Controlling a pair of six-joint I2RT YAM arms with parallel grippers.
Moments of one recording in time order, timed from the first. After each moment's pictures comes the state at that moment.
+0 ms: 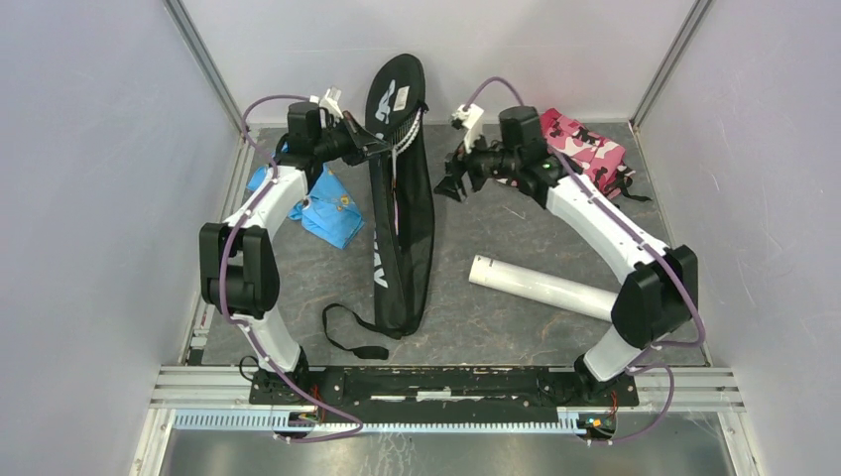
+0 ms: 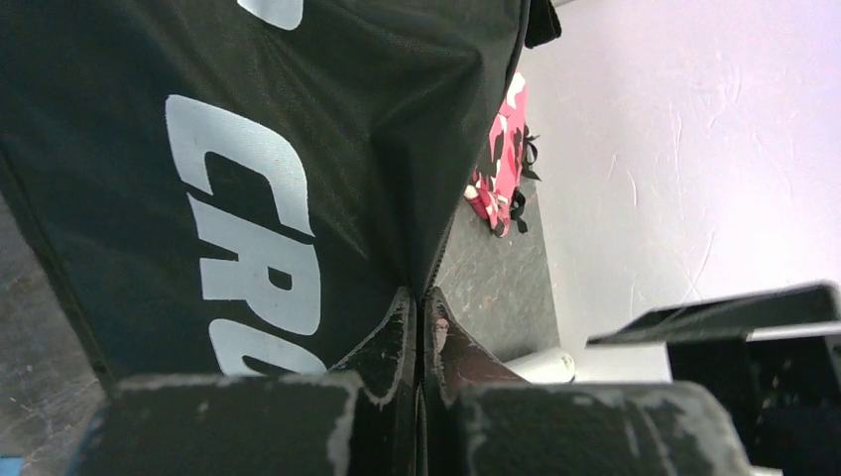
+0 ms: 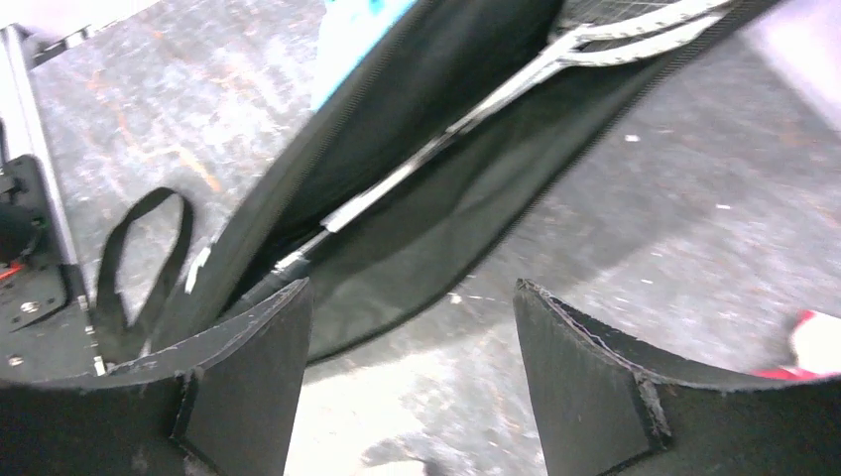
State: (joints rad) left arm -0.13 1.77 1.38 0.00 0.64 -0.76; right arm 0.50 1.65 1.47 -0.33 -0.60 -0.15
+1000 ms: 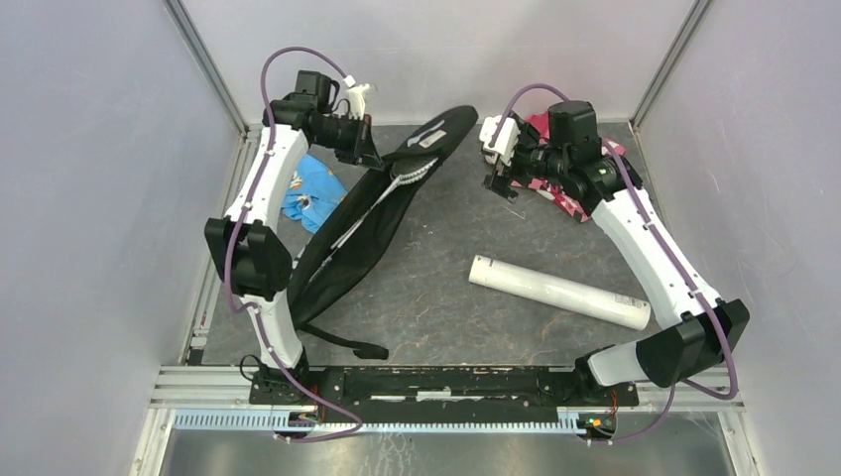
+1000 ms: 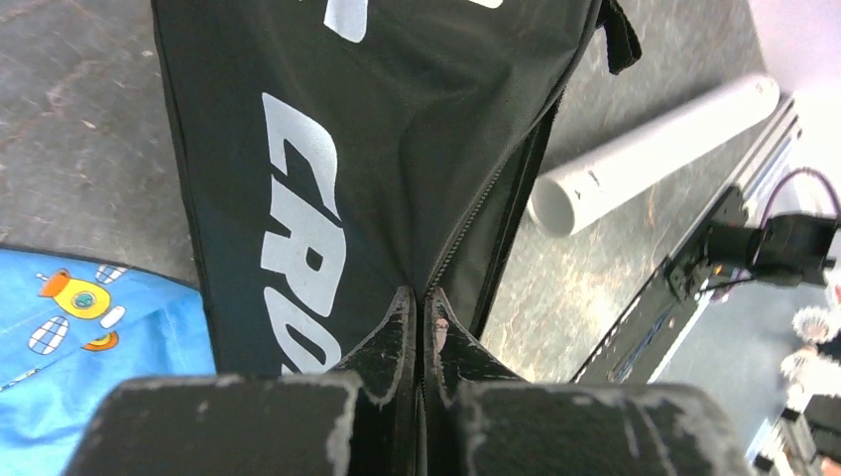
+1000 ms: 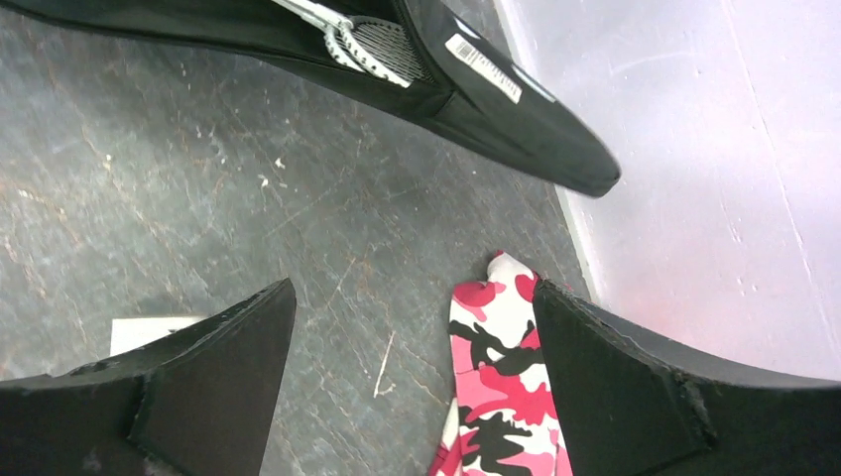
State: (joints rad) left arm -0.17 1.93 2.01 -1.03 0.69 0.09; right arm 0.36 1.41 1.50 -0.60 -0.51 -0.79
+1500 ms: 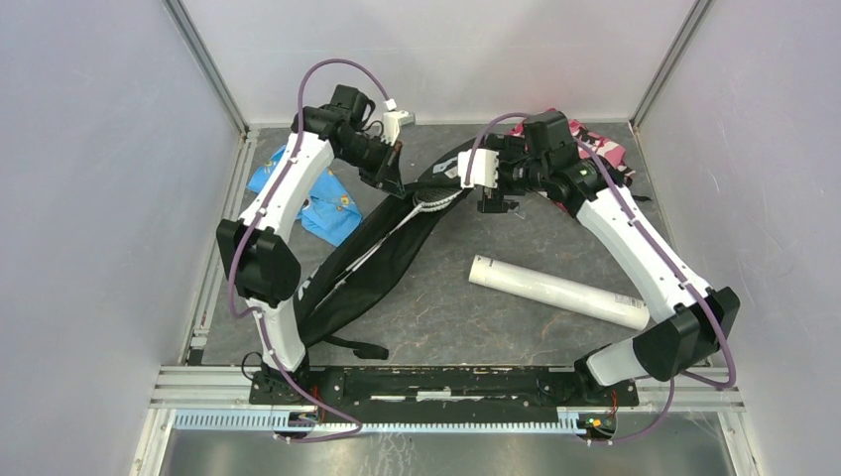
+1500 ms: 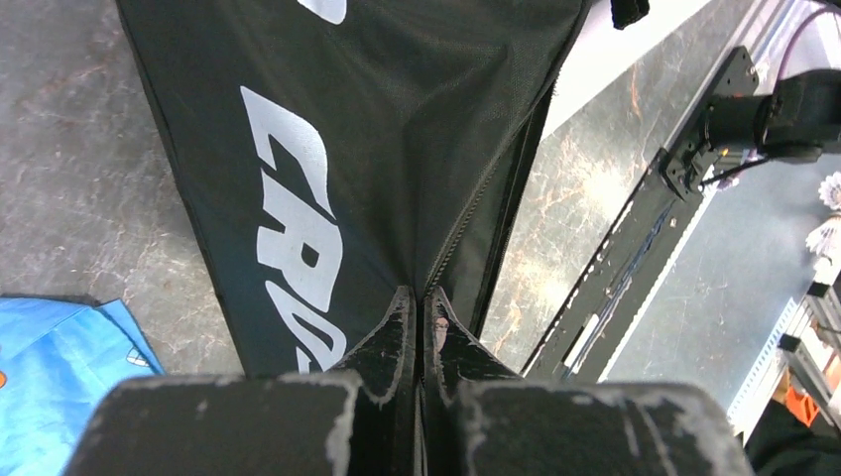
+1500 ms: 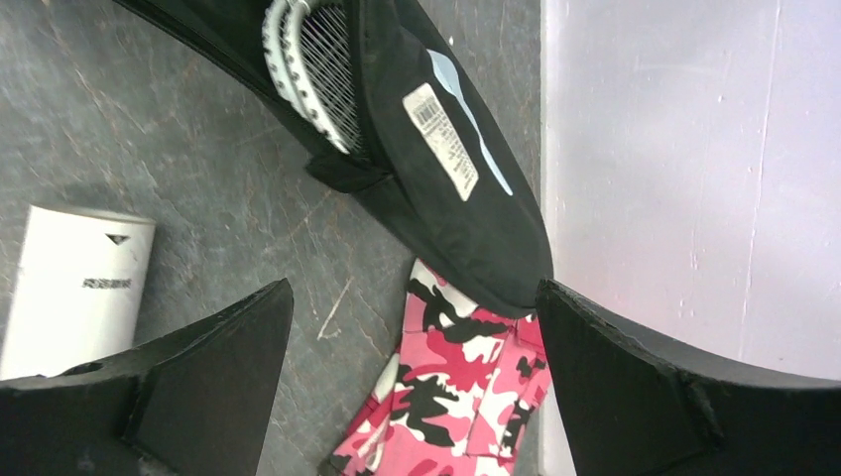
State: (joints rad) left arm -0.32 1.91 1.97 -1.17 0.68 0.25; right arm 0.45 1.44 1.51 -0.74 -0.38 -1.11
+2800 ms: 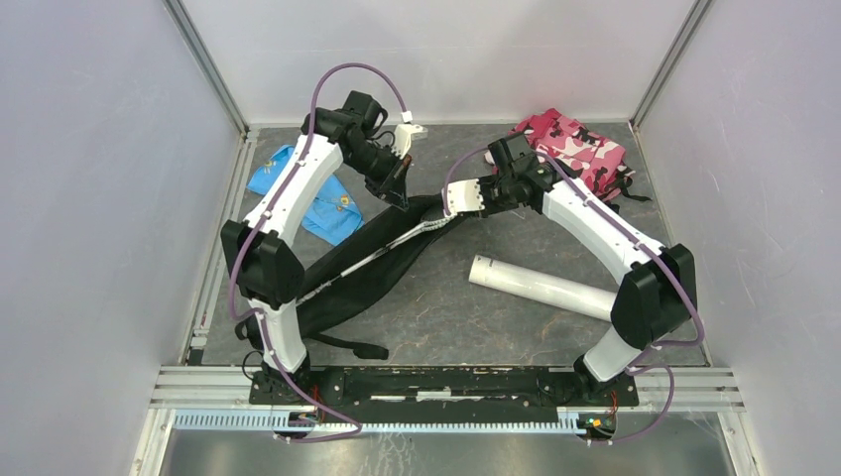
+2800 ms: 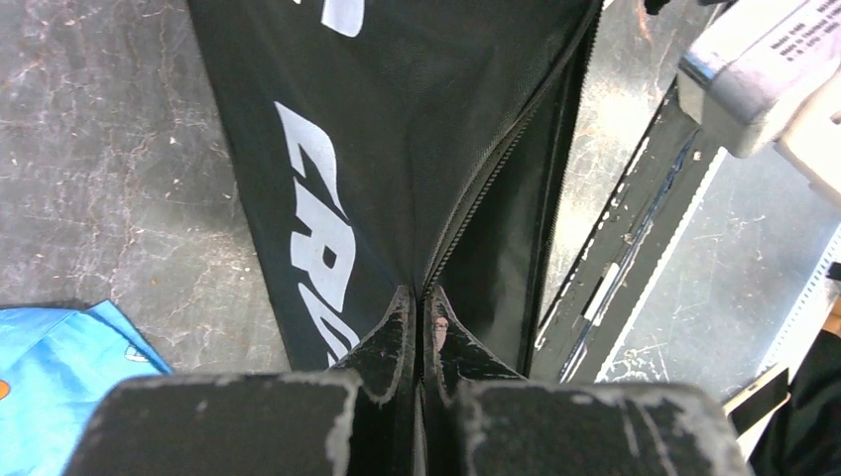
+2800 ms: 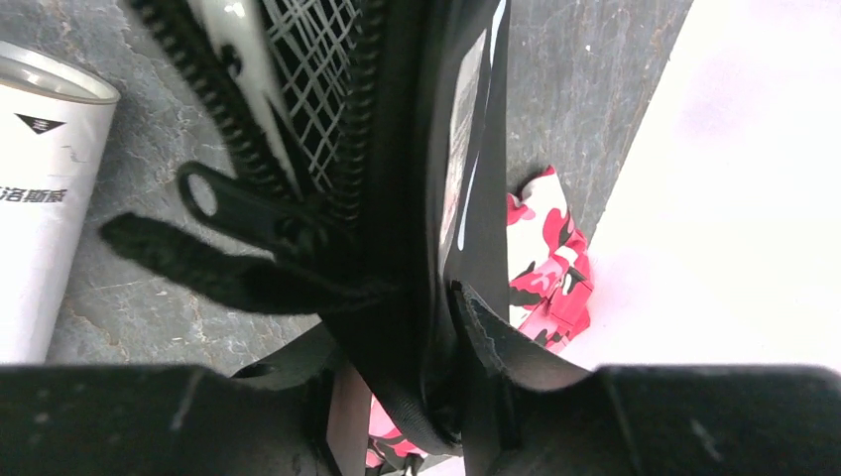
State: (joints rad) left arm -0.39 1.90 1.97 -1.28 0.67 0.40; right arm 0.49 1.63 1.43 -0.75 -0.13 -1.34
